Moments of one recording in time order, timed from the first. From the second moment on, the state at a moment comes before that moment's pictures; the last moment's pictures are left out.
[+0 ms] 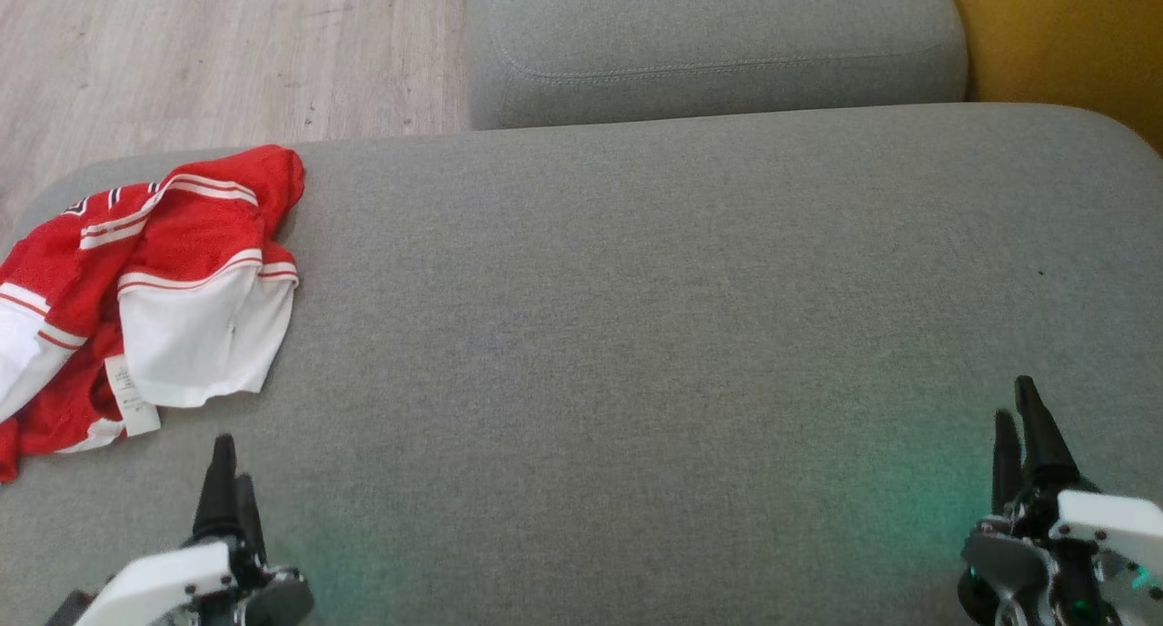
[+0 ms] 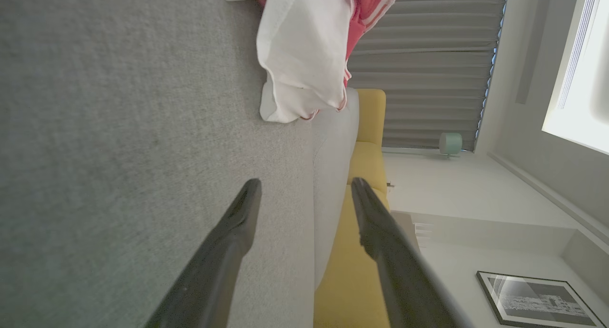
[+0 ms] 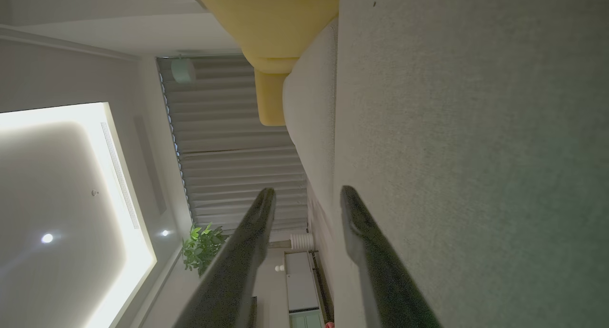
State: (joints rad) left arm -0.04 0.04 0.07 0.30 -1.62 -0.12 0.11; right arm -0.04 -0.04 -0.13 0.31 1.61 0.12 0.11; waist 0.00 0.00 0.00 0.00
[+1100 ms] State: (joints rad) left arm -0.01 0.05 0.00 0.28 -1.25 -0.09 0.01; right arm -0.01 -0.04 -0.04 0.24 1.14 0.12 0.02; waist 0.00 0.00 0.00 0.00
